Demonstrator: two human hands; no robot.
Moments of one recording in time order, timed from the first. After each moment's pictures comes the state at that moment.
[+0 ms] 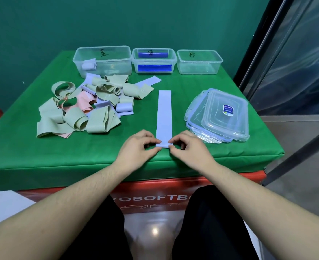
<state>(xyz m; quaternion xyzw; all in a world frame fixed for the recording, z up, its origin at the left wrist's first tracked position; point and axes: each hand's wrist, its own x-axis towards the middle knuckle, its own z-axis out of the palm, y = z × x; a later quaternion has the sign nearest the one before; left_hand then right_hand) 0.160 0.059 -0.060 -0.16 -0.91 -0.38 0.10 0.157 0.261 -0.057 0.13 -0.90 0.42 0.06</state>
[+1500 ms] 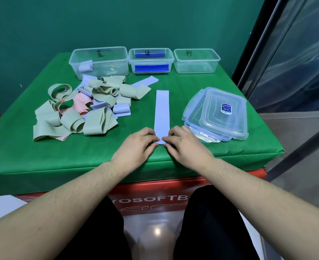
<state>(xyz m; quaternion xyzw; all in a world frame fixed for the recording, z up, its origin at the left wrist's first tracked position) 0.155 0.060 -0.048 -0.25 -0.93 -0.23 0.13 0.149 0.261 -0.050 0.29 -0.93 0.18 0.15</state>
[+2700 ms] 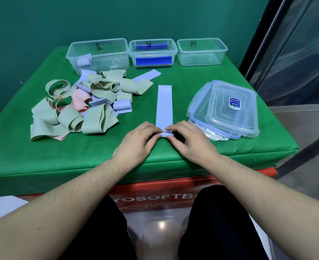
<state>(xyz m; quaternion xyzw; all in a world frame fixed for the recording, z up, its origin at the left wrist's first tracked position) 0.138 0.060 -0.056 -0.21 -0.93 -0.29 0.12 0.131 0.265 -0.063 0.26 -0.90 0.31 0.15</state>
